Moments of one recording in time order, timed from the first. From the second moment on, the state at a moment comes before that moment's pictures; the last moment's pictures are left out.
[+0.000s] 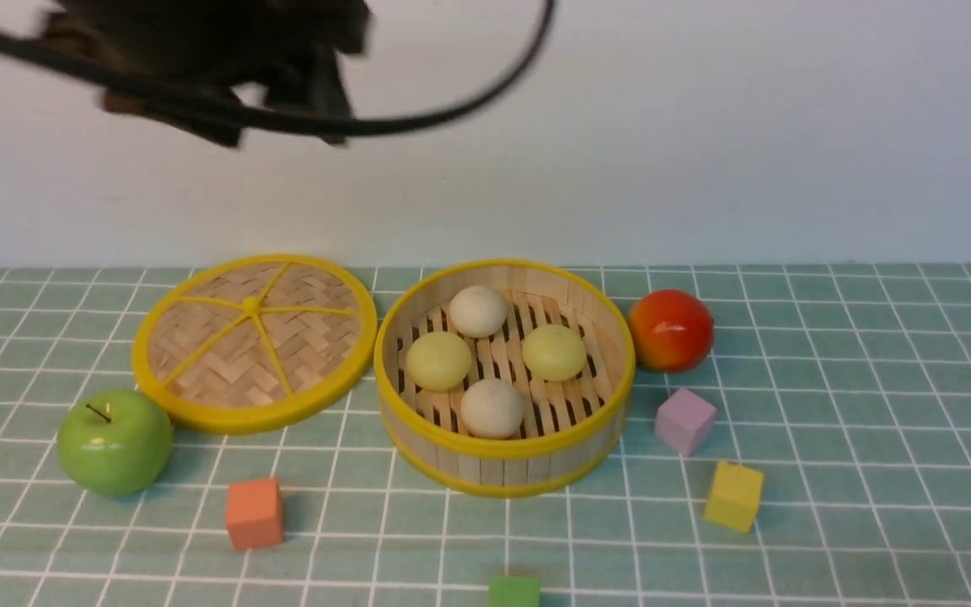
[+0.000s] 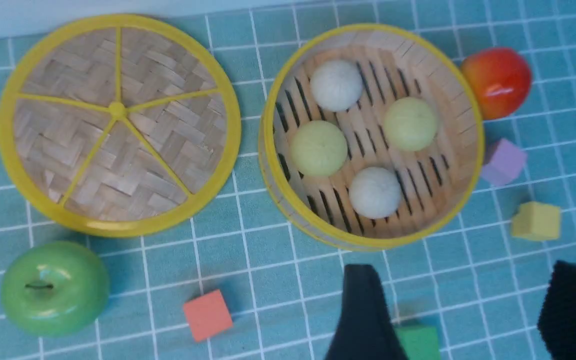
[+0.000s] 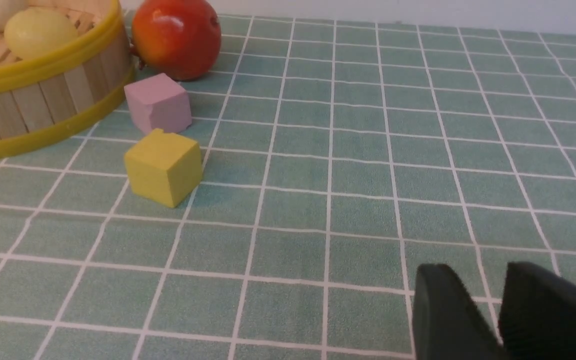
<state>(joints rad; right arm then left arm) 0.04 -0.01 0.02 -0.06 0.37 0.07 -0.43 1.40 -1.76 -0.01 1.24 -0.30</state>
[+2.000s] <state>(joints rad) 0.04 -0.01 0.02 -0.06 0.37 0.07 -0.08 -0.01 0.03 0.24 0.36 -0.54</state>
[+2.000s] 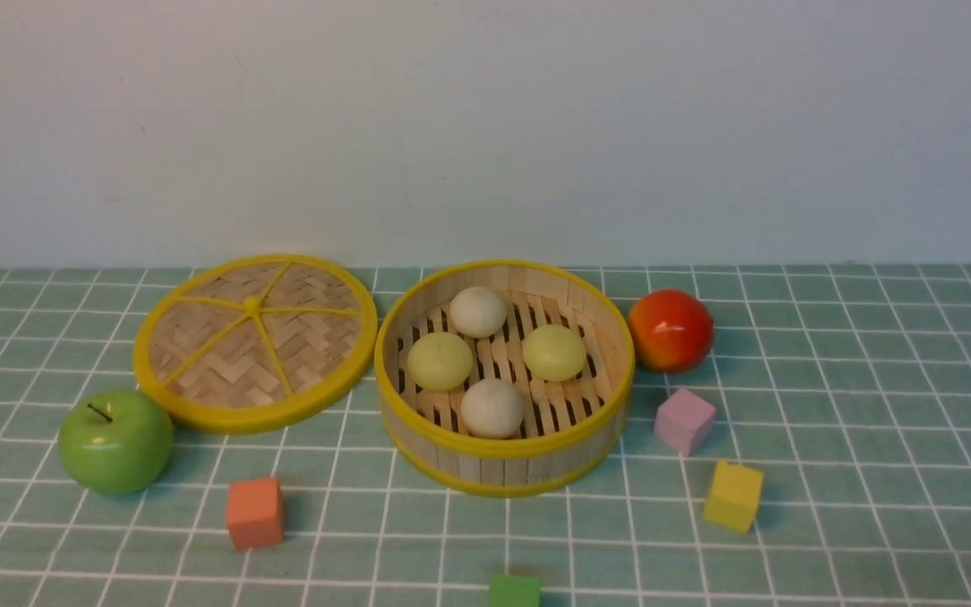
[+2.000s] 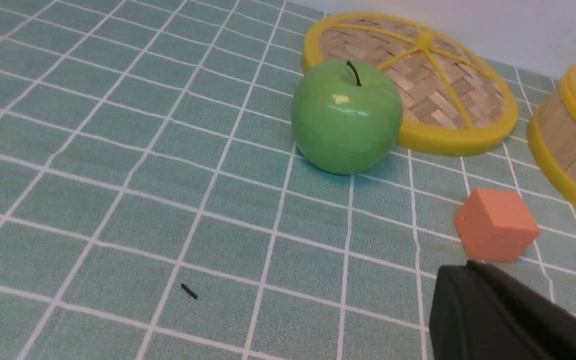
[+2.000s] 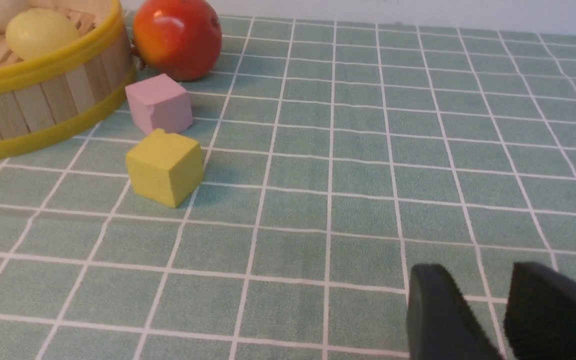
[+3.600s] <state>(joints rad) 0.04 -0.01 0.02 -0.06 0.37 0.07 -0.07 -0.01 0.03 0.24 0.39 -0.54</state>
